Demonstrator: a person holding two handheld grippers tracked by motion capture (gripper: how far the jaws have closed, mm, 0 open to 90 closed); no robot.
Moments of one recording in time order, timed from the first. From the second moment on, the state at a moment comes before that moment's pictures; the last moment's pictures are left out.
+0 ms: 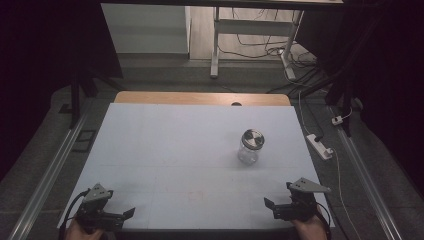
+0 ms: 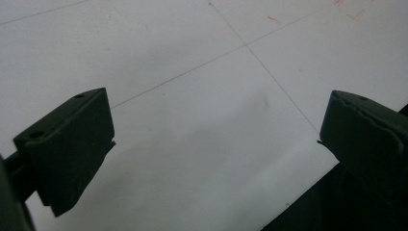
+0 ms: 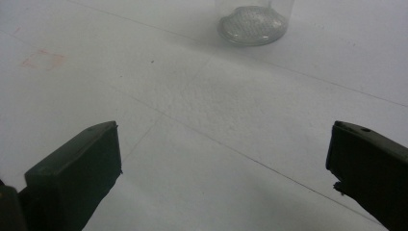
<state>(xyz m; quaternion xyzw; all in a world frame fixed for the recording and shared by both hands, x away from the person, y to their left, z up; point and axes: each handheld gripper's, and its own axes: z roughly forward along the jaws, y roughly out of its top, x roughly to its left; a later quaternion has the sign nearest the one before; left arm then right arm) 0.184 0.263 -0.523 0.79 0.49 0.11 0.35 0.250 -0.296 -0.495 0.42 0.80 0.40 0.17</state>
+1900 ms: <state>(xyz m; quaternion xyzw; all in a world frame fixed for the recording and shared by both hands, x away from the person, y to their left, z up) 0.184 0.263 -0.524 0.79 0.49 0.11 0.35 0.255 -0.275 -0.485 0.37 0.80 0.44 0.17</state>
